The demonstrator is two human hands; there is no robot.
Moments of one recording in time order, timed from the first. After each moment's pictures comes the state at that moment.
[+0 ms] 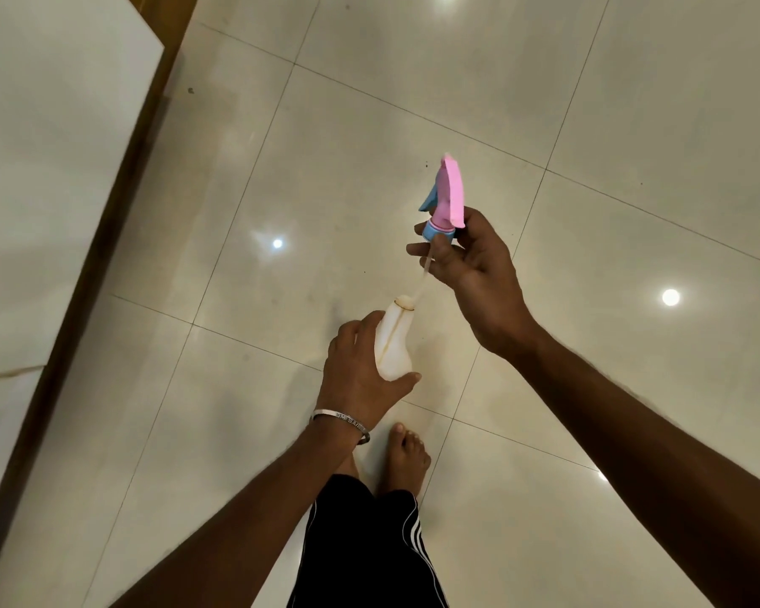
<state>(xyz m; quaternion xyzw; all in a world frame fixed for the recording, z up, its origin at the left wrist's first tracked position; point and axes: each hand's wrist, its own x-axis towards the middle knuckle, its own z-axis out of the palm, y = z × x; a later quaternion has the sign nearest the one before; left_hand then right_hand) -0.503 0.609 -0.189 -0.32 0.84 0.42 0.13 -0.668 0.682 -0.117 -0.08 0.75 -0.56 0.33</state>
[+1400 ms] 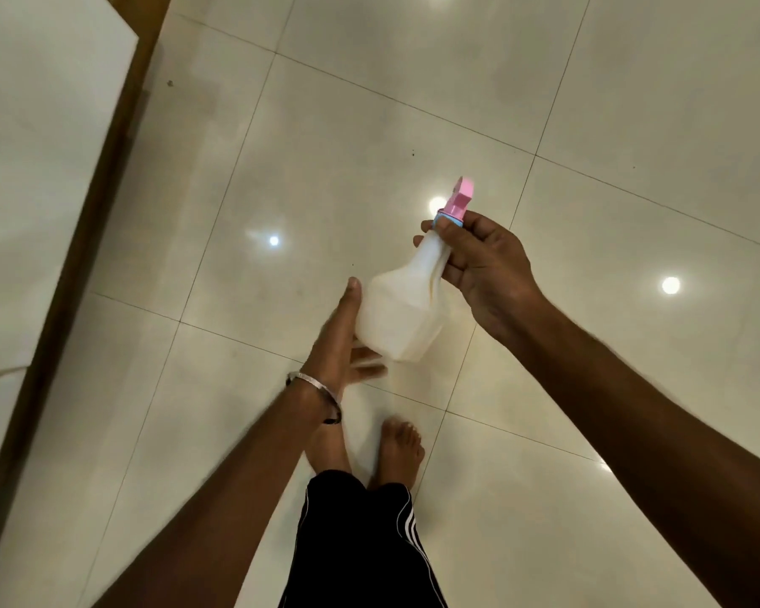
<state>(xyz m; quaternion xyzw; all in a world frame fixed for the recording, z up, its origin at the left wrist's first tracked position) -0.537 0.598 -0.159 -0.52 0.38 0.74 0.18 -0.687 0.714 -0.140 0.13 0.61 -0.68 0.38</state>
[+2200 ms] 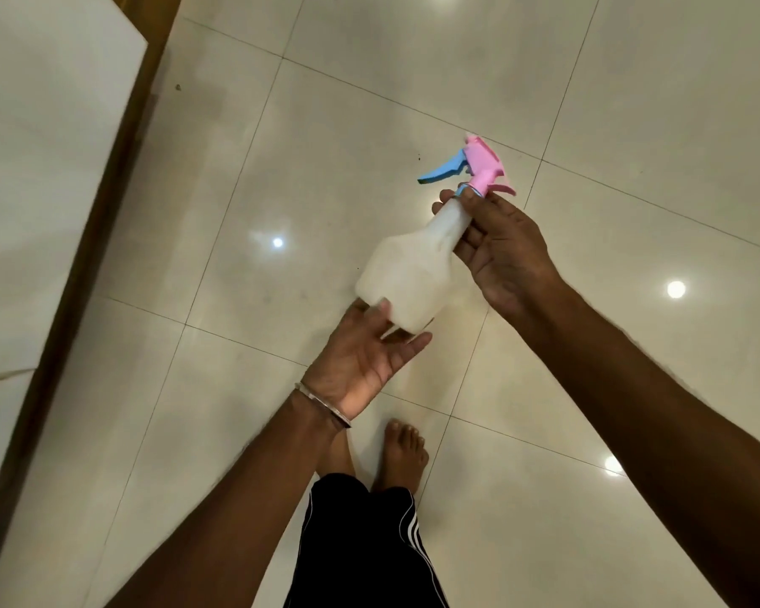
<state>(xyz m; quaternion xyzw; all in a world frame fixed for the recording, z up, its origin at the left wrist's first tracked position) -0.539 0.602 -0.152 -0.36 0.10 0.92 0.08 -0.710 0.698 -0.132 0.20 0.53 -0.74 0.35</state>
